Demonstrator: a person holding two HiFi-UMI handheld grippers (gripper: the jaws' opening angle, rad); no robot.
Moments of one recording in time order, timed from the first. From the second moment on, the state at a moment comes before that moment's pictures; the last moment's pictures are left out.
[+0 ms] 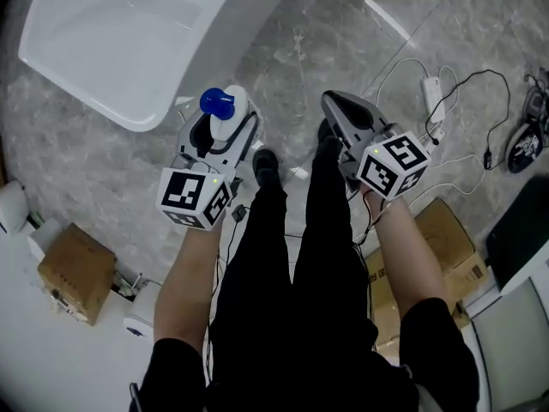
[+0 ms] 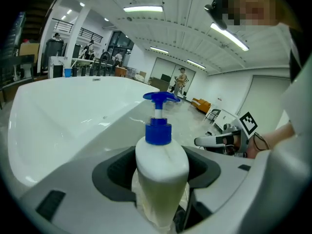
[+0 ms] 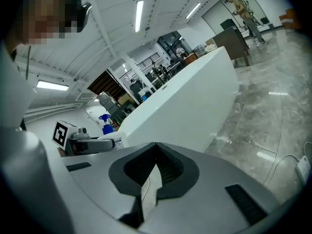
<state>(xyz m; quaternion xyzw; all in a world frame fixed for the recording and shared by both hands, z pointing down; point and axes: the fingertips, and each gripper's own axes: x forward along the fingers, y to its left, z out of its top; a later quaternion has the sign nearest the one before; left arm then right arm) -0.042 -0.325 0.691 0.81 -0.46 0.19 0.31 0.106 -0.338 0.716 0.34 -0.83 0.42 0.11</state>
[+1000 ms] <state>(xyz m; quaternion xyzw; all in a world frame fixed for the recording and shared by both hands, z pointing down) -0.019 -0.342 0.928 0.82 -0.44 0.22 0.29 0.122 -0.337 0.916 0.32 -0.83 0.43 0.14</state>
